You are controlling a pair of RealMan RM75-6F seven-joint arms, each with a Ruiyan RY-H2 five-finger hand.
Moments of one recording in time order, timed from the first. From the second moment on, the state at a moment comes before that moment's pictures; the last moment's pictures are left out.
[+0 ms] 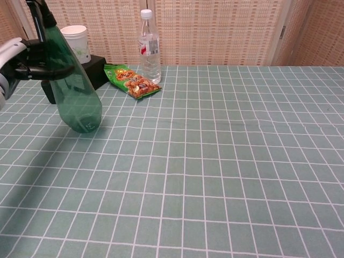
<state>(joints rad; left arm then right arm) -0.52 -1.69 -0.38 -1.41 1.14 1.26 -0.27 0.08 -1.09 0.08 -1.66 -1.40 1.43 -0.10</state>
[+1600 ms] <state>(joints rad) -0.57 -1.64 -0.40 -1.48 1.09 1.14 -0.20 0.08 -1.08 0.07 -1.65 -1.43 1.43 -0.06</state>
